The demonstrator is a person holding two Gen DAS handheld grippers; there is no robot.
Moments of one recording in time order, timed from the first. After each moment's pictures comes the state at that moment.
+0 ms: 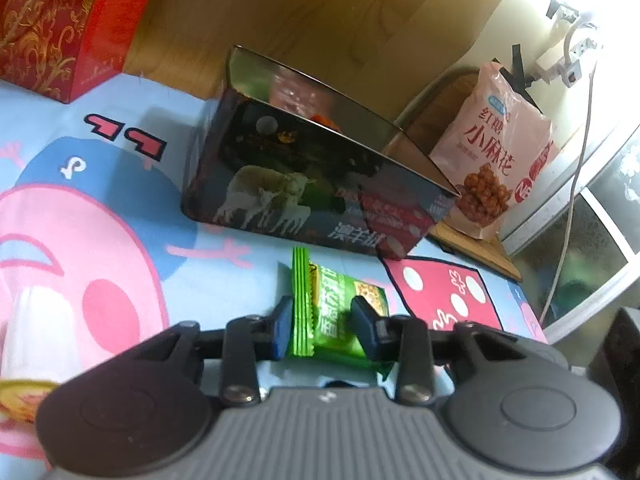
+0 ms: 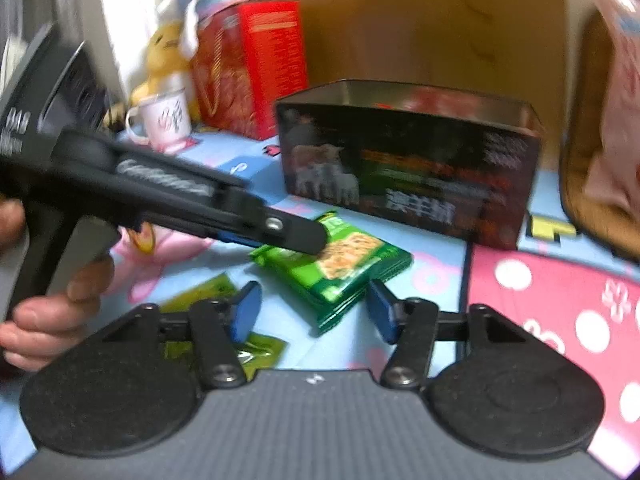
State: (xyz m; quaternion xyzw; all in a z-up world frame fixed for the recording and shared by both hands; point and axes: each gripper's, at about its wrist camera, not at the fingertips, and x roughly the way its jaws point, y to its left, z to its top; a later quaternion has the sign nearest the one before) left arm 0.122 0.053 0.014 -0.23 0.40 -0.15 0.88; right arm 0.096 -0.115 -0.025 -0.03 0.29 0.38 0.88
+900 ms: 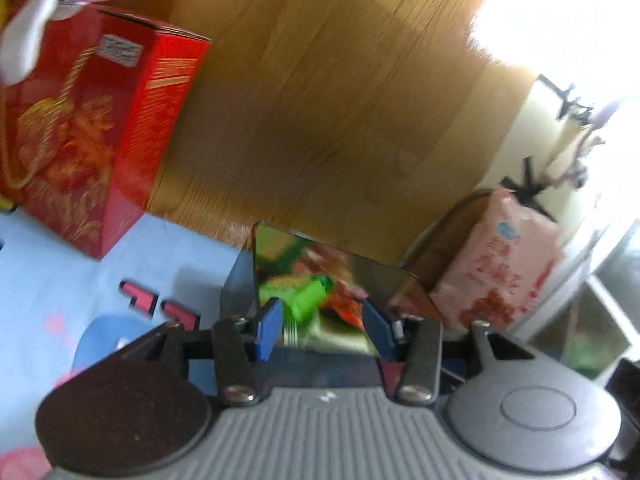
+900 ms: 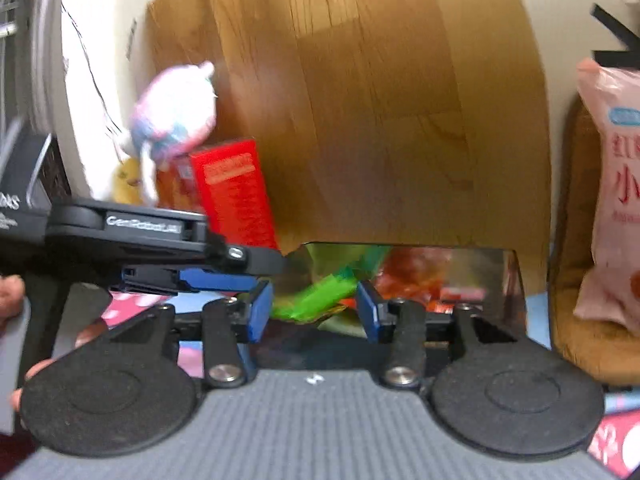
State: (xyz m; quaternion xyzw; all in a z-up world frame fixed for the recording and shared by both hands) left arm 0.150 0.109 0.093 -0.24 0.30 -0.11 0.91; right arm 0.156 -0.128 0.033 0.09 0.18 0.36 0.91
